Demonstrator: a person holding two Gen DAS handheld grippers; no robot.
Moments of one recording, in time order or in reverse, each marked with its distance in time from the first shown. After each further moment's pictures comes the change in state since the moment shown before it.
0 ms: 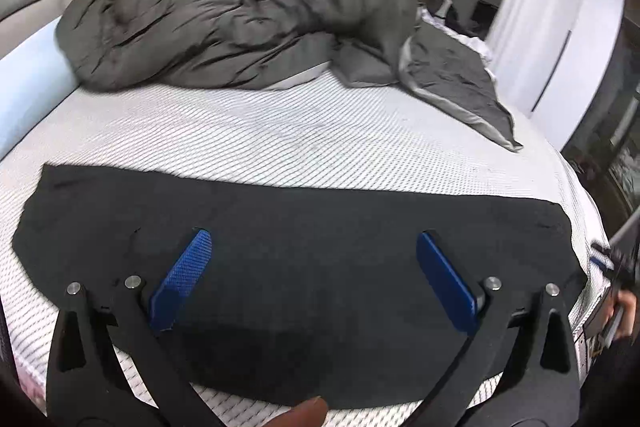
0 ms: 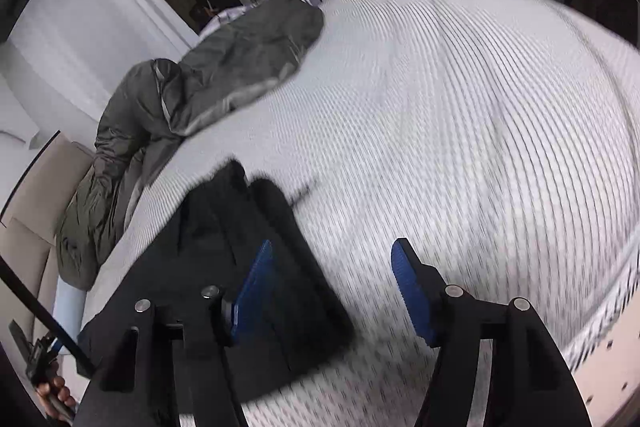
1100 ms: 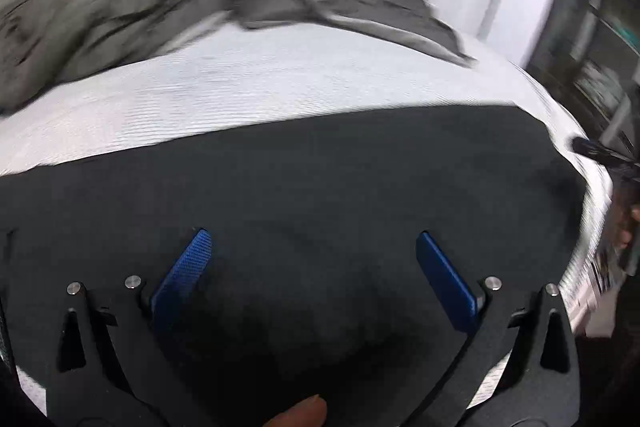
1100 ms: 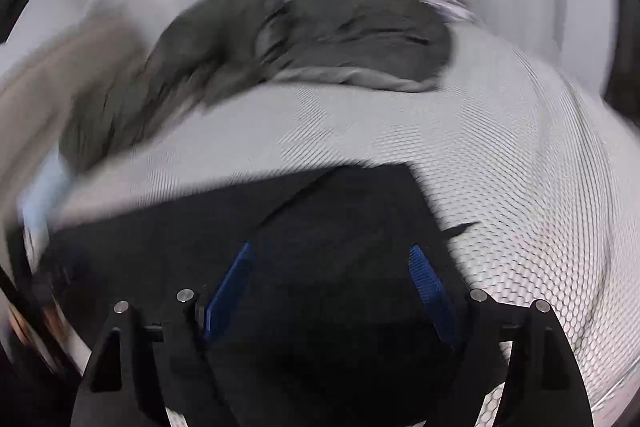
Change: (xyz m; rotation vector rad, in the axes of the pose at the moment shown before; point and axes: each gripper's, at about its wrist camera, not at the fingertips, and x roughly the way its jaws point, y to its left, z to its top) left arm 0.118 -0.103 -0.042 0.236 0.153 -0.162; right arm 0.037 0.169 -0.040 -0.556 0.039 0.026
